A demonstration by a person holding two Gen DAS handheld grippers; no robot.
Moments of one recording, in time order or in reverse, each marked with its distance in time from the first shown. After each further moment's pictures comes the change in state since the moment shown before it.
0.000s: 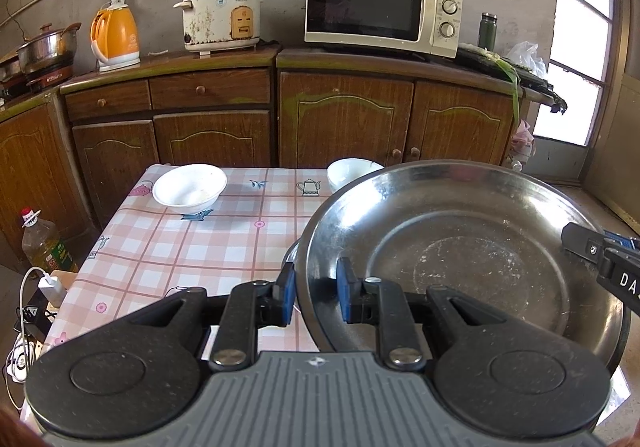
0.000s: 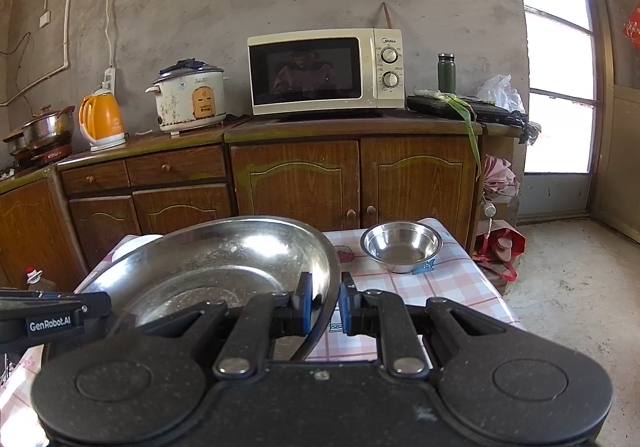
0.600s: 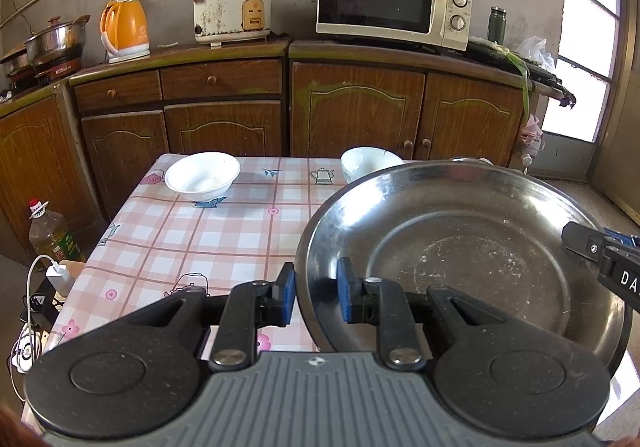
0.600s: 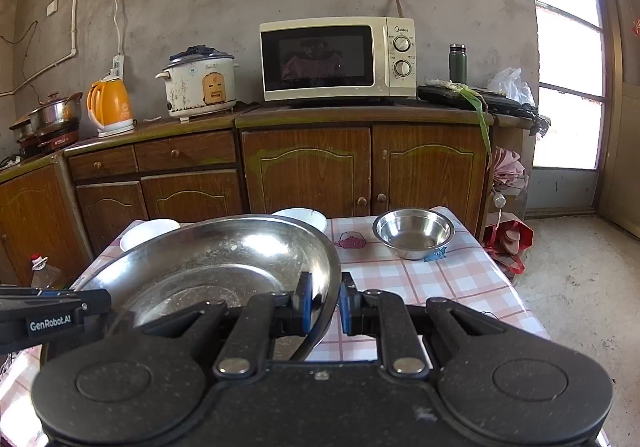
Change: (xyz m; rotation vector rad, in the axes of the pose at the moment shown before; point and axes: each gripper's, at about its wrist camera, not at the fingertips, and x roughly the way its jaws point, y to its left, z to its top) left arm 0.001 0.010 -0.013 -0.005 0.016 0.020; right arm 0.003 0.012 -0.014 -0.016 0.030 0.019
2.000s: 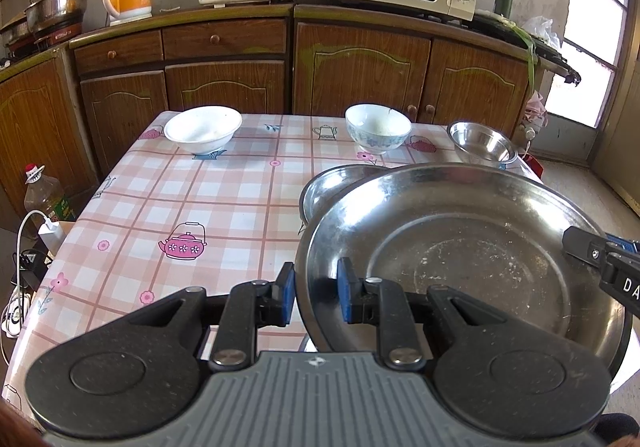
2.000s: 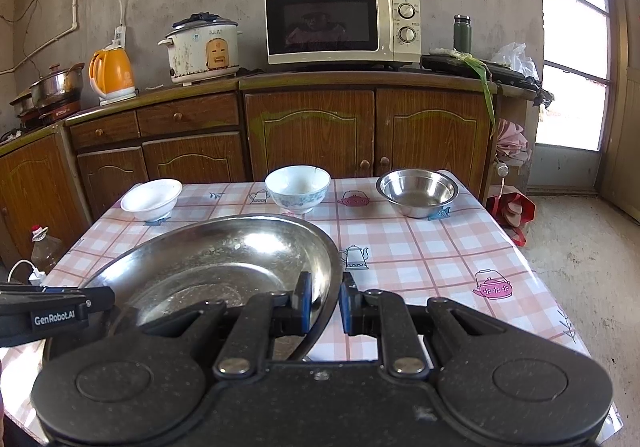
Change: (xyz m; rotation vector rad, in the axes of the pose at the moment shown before) left arm 0.011 0.007 -0.033 -0.025 0.082 -0.010; right arm 0.001 0.005 -0.037 -0.011 0.083 0.001
